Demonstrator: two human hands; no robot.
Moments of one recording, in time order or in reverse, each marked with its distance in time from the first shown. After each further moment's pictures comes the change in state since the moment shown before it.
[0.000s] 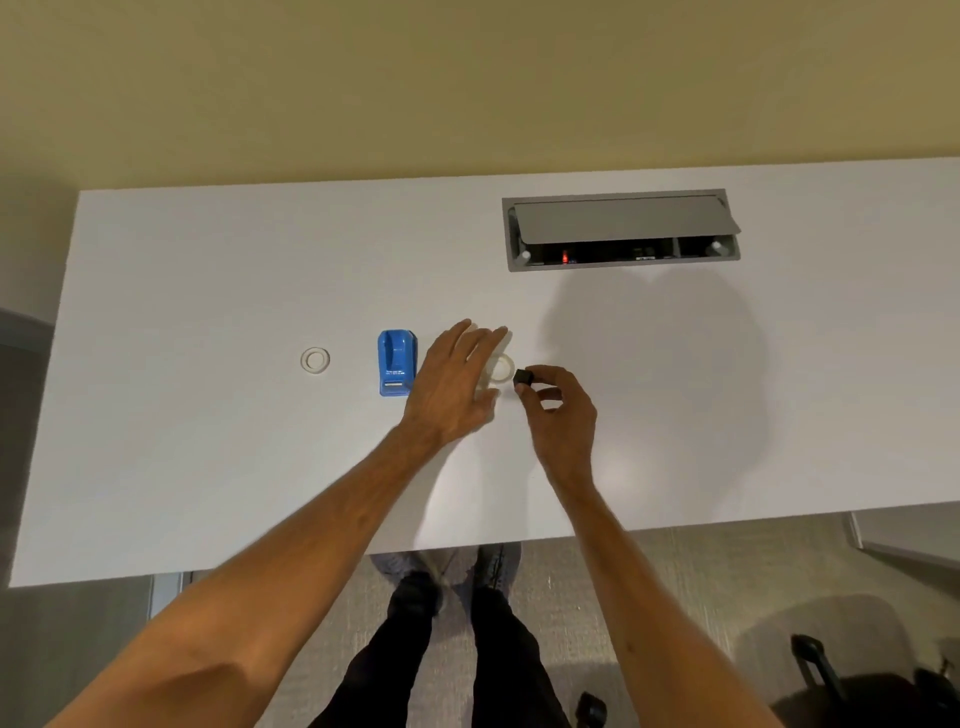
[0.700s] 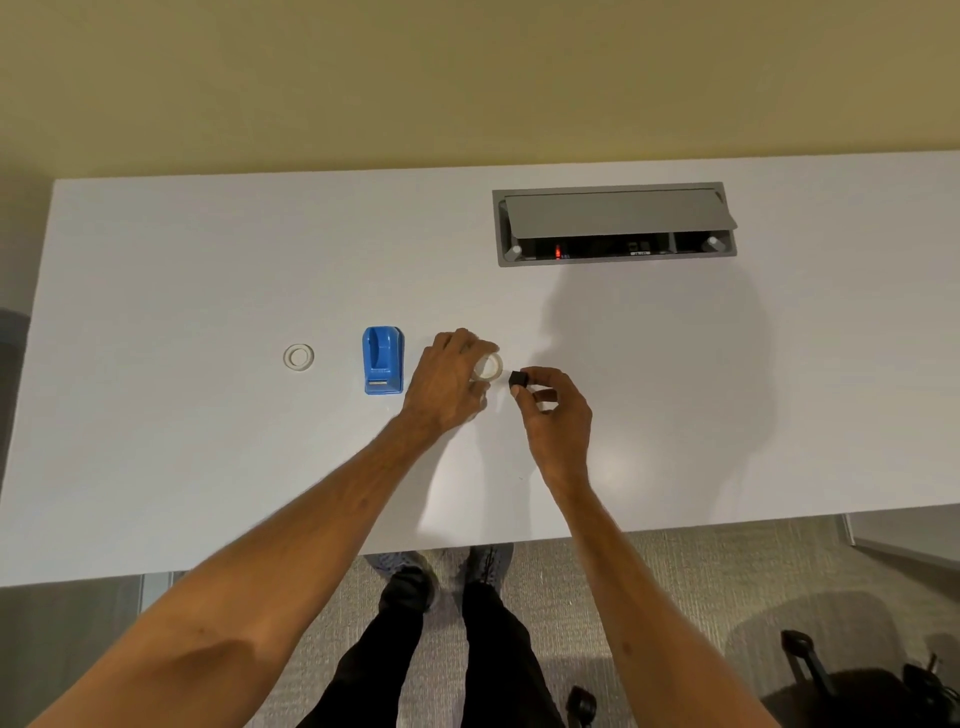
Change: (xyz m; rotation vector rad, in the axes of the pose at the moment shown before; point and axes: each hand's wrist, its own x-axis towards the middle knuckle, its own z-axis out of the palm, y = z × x) left_hand 0.020 0.007 0.011 -0.058 -0.092 -0.147; right_hand 0.010 0.013 -0.007 -0.012 -0.029 0.078
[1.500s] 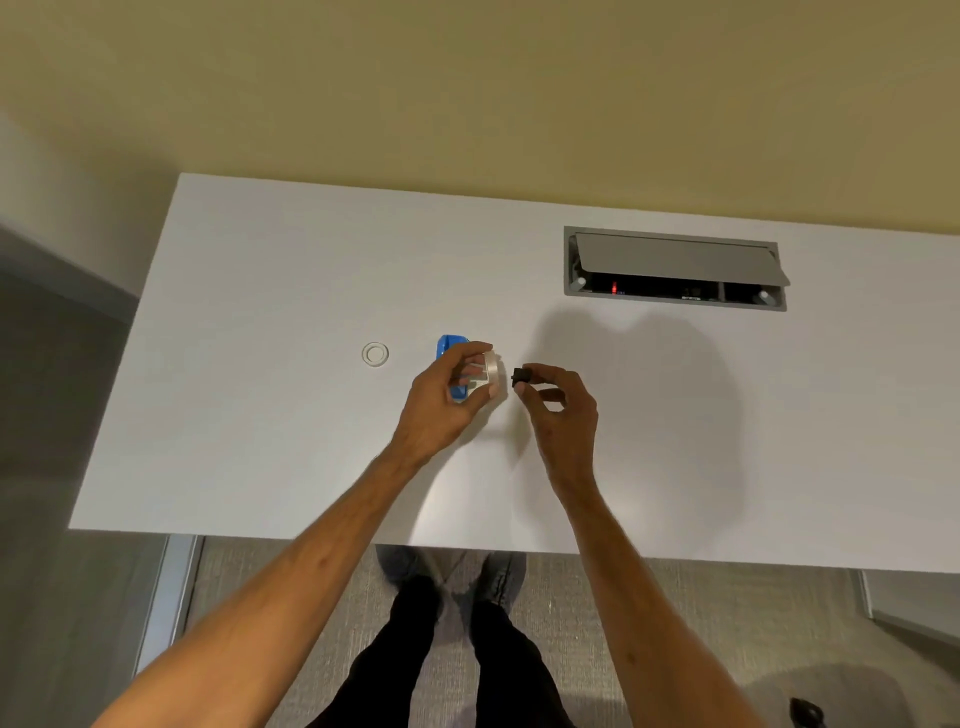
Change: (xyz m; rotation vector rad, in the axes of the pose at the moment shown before) left_hand -0.081 -0.055 -0.054 -0.692 0.252 -0.184; right_hand -0.034 -0.065 0.048 0.106 -0.117 -0.174
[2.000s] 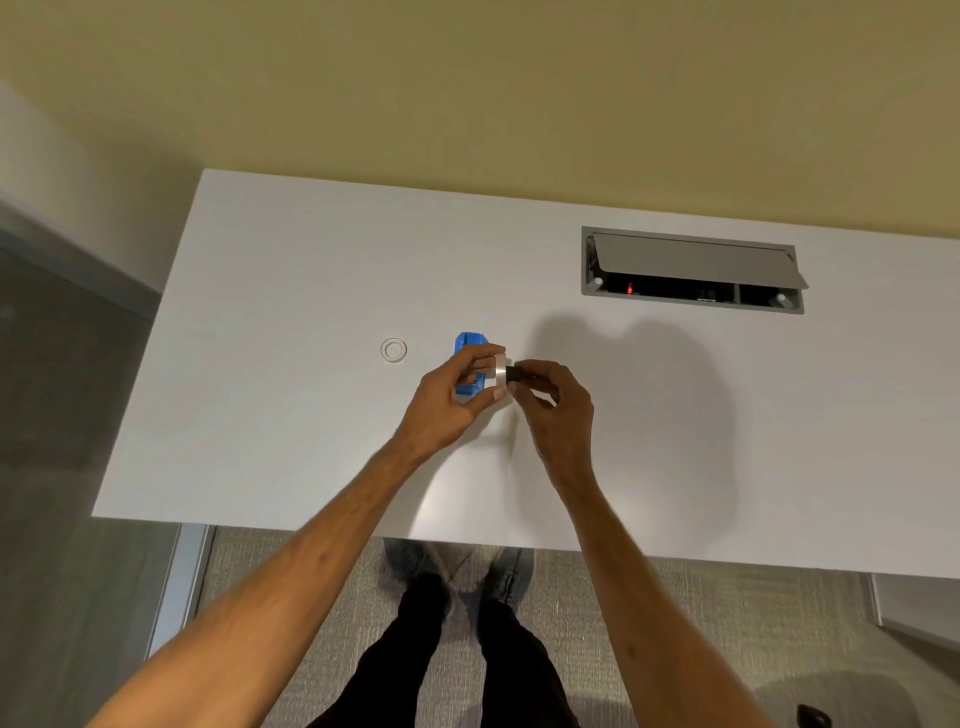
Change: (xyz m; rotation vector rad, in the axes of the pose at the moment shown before) left_hand -0.007 -0.003 -0.022 -0.015 -0.090 0.030; right_hand -0.007 -0.007 0.024 0.036 -0.094 -0.071
